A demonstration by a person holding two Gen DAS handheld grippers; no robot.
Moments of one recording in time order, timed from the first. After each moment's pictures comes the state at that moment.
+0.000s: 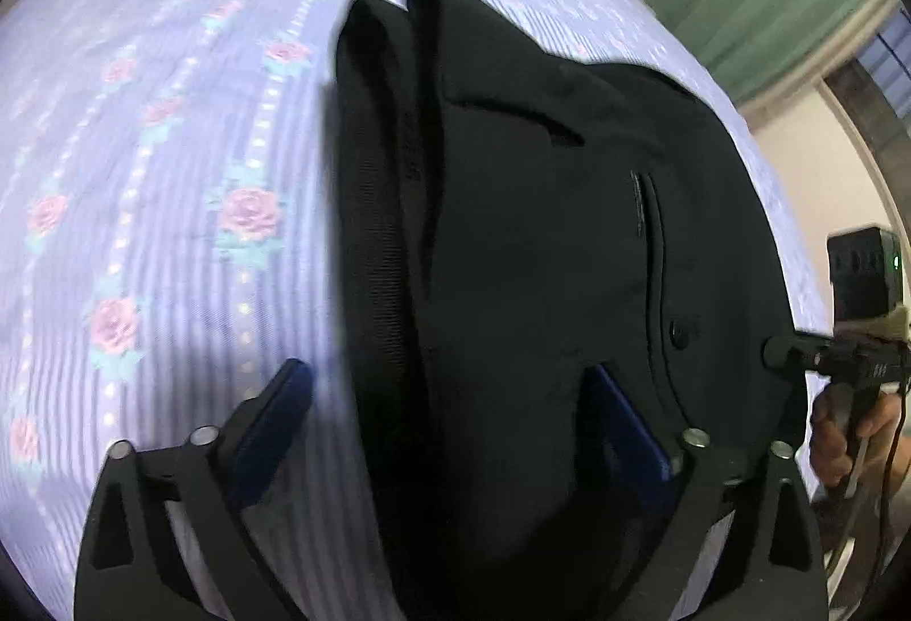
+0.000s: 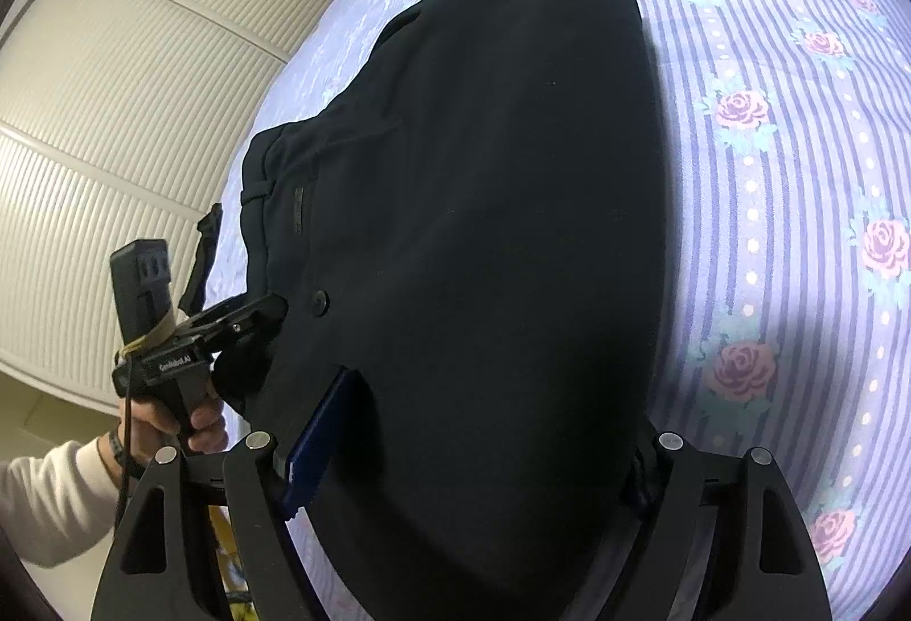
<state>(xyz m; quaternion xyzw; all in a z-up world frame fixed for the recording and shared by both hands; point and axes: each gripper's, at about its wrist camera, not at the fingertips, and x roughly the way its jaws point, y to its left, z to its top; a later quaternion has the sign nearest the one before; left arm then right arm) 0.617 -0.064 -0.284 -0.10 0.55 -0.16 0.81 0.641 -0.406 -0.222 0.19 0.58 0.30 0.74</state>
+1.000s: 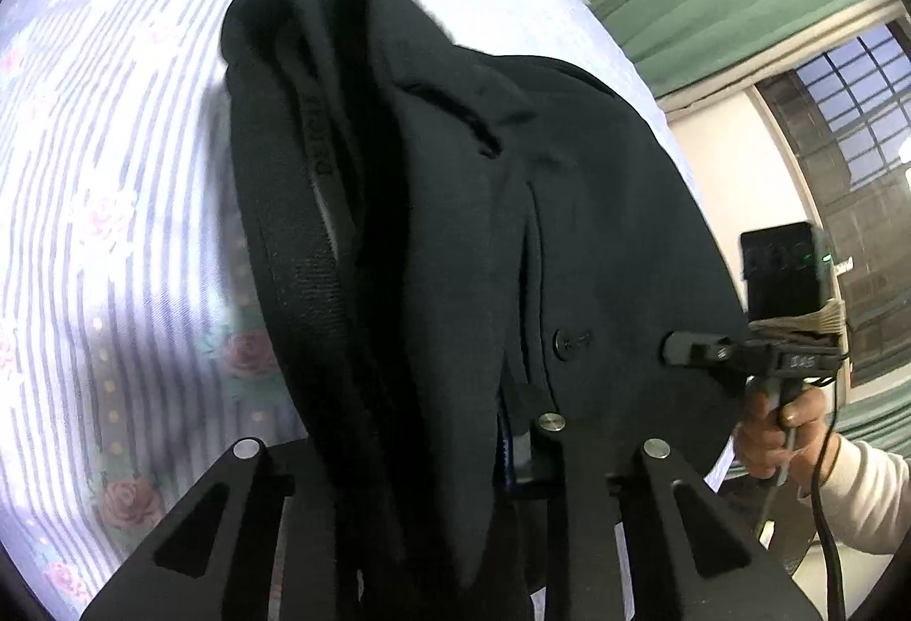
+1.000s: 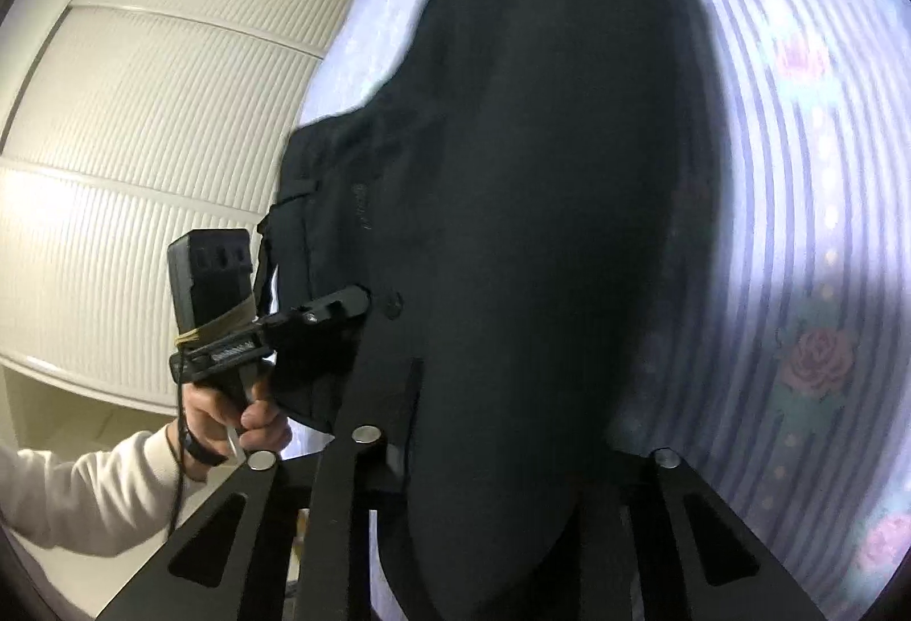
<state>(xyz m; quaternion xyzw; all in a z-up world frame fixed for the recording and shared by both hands) 0.631 -0.074 -0.269 -0.18 0.56 -0.26 0.77 0.654 -0.396 -0.211 0.26 0.58 0.36 0.69</state>
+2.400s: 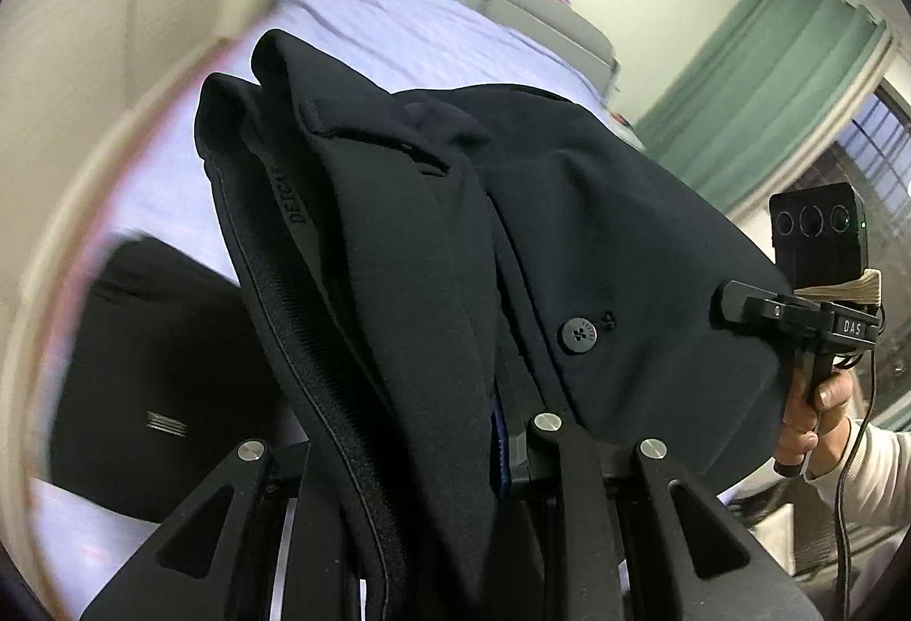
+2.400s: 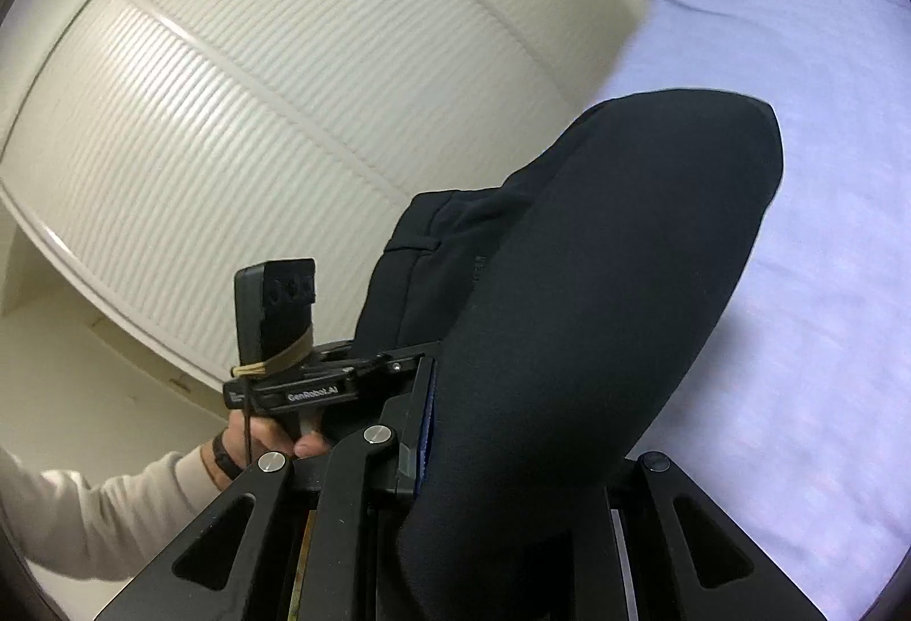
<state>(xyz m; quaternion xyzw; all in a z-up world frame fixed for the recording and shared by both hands) 0.566 0.490 -0.006 -0.16 0.44 -0.15 0.87 0.666 0.137 0.019 0.18 0.45 0.52 0.70</state>
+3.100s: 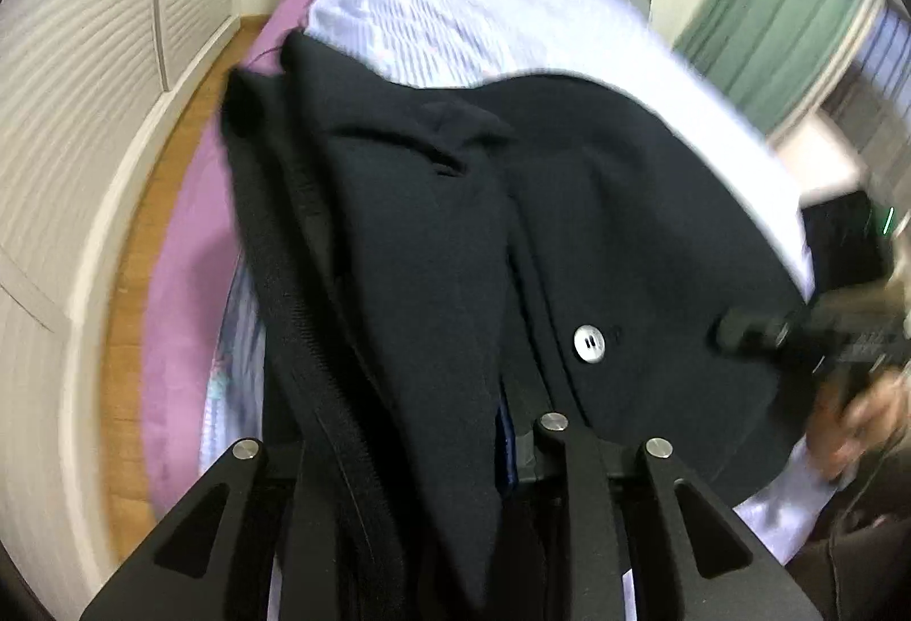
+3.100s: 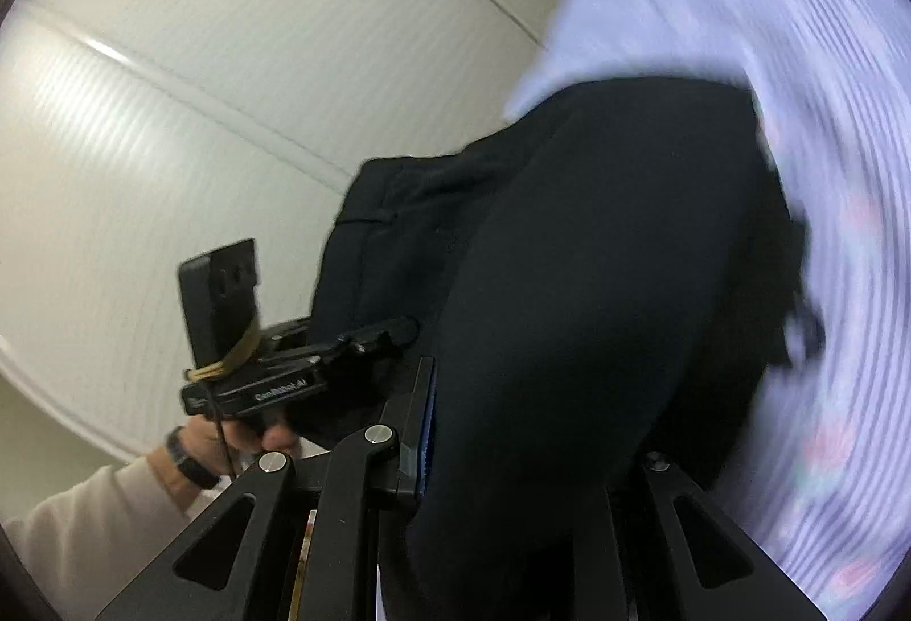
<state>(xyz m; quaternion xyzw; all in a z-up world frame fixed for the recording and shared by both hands) 0.603 0.680 -0.238 -0.09 0.47 -0.17 0.86 0.634 0.360 -0.250 0.23 0.50 0.41 0.73</state>
